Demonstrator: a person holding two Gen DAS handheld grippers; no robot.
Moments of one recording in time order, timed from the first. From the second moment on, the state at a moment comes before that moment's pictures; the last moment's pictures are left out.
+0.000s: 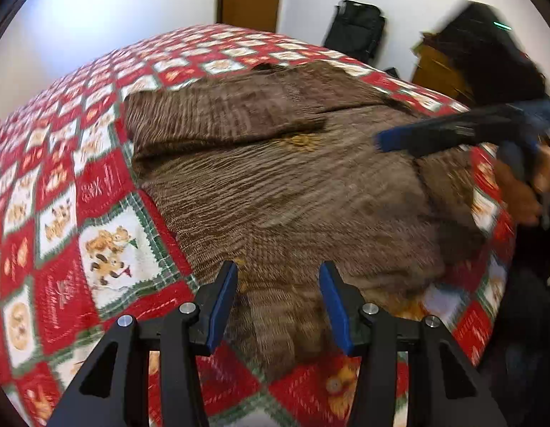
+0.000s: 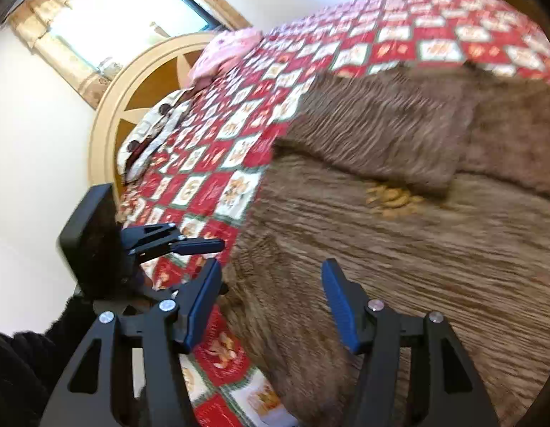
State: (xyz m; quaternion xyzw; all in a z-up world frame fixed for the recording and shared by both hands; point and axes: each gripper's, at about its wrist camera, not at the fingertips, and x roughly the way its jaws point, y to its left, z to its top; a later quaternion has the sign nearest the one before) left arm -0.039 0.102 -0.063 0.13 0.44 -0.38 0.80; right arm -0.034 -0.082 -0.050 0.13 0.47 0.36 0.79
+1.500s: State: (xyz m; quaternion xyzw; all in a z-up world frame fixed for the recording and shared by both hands) left arm -0.049 0.100 -0.074 0.05 0.46 -0.35 0.81; right arm -0.094 -0.150 -0.066 -0.16 0.48 0.25 0.83
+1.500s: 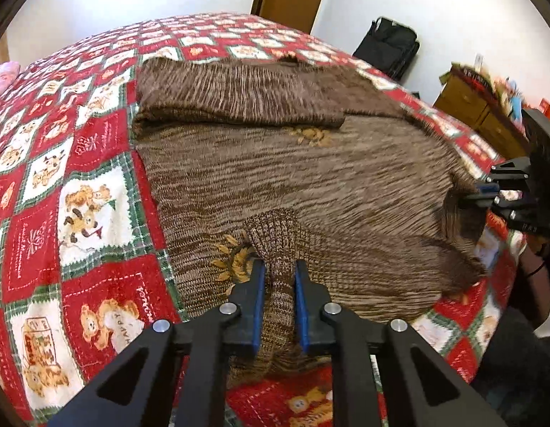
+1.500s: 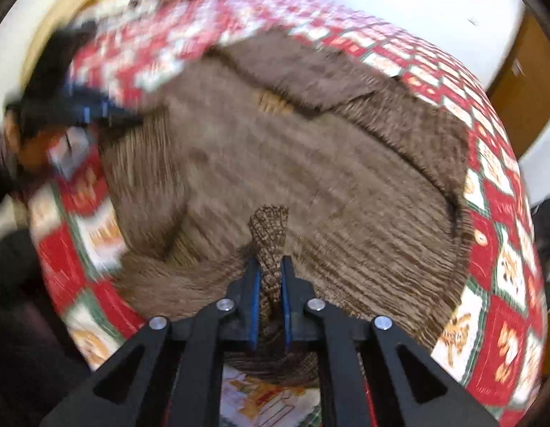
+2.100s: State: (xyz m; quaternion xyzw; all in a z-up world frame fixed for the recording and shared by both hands) left arm 0.018 0.101 -0.004 0.00 0.39 -0.26 0.89; right arm -0.027 -0.229 0.019 0.05 0.36 0.11 0.93
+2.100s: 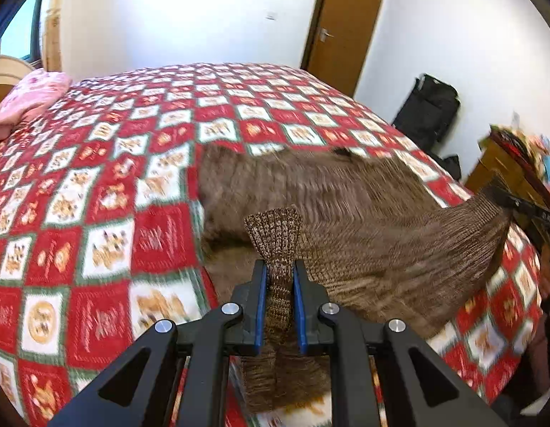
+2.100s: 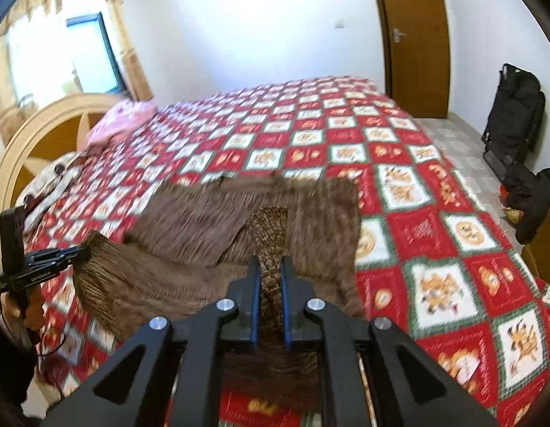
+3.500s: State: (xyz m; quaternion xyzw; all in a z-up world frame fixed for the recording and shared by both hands) left arm 0.192 0.072 -0.031 -0.02 0.41 -0.09 0.91; right arm 0.120 -0.319 -0.007 0.13 0.31 -0.09 0.94
